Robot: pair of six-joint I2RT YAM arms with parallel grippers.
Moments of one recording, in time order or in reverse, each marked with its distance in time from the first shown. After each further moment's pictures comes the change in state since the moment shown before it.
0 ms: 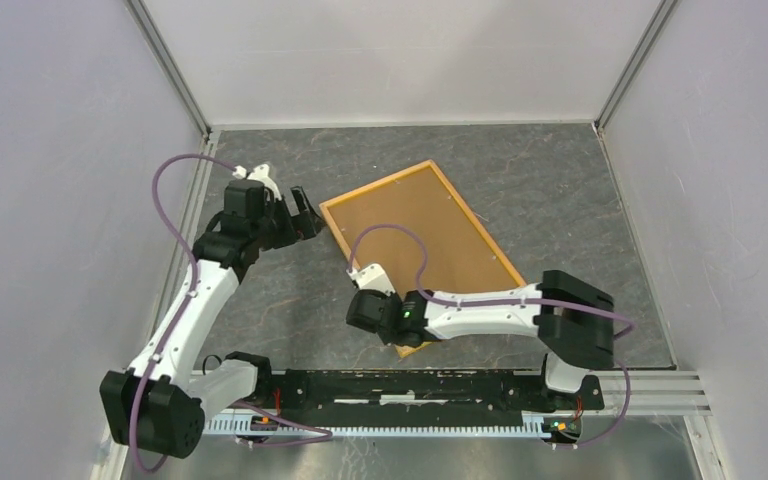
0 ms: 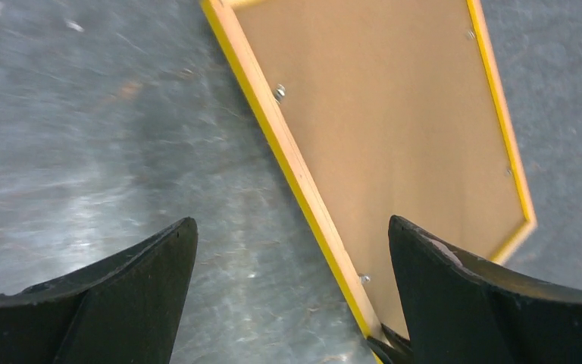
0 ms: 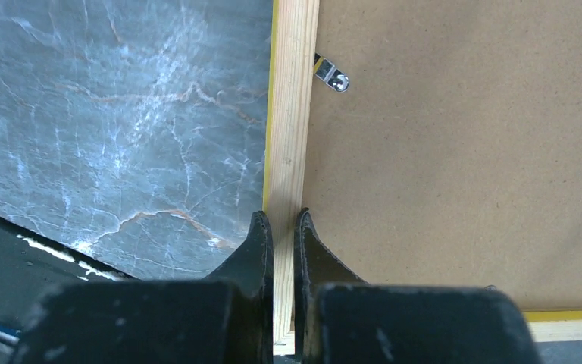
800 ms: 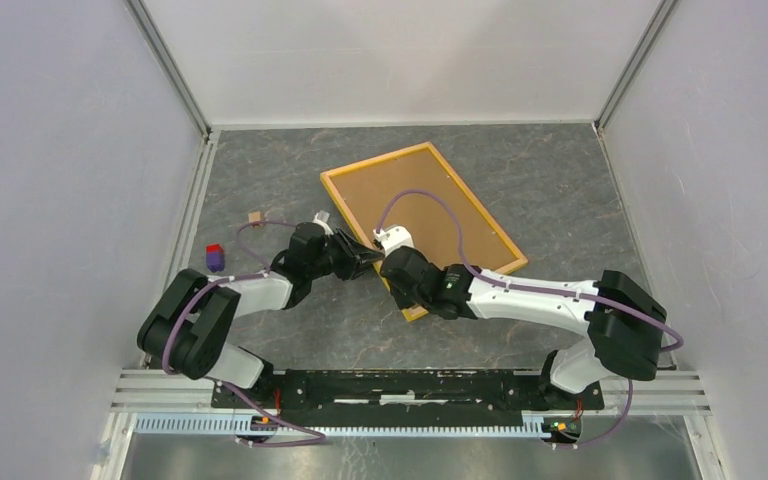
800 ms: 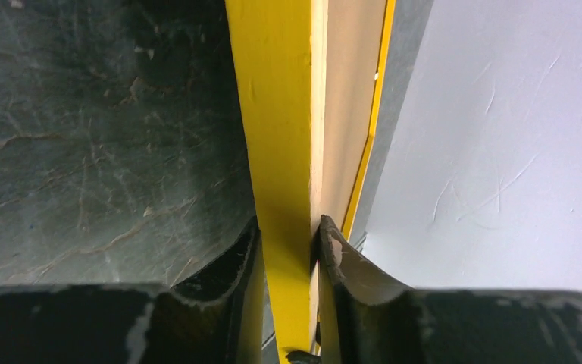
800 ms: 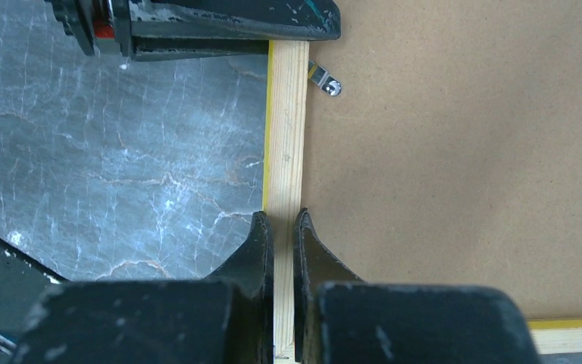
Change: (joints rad) left arm -0.271 0.416 -0.465 1.004 0.270 -0.784; right arm -0.202 -0.253 -0.157 0.233 -0.113 -0.218
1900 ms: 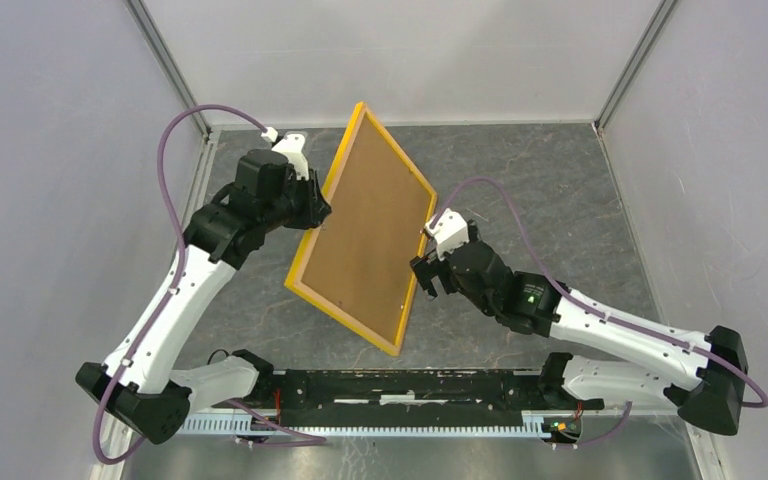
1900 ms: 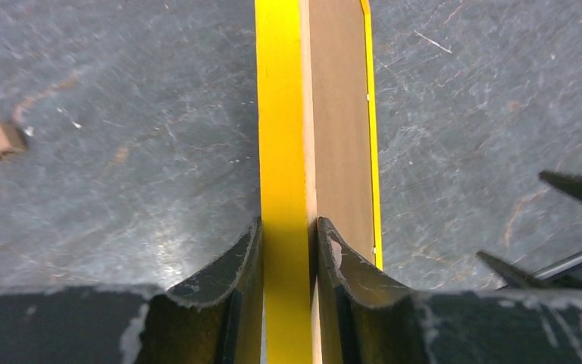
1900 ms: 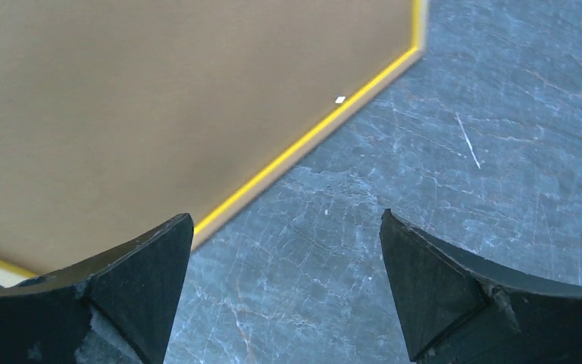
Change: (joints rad) left arm -0.014 -0.325 0.836 -1.233 -0.391 0.875; right arm -0.066 -0.466 -0.147 -0.001 0.117 -0.335
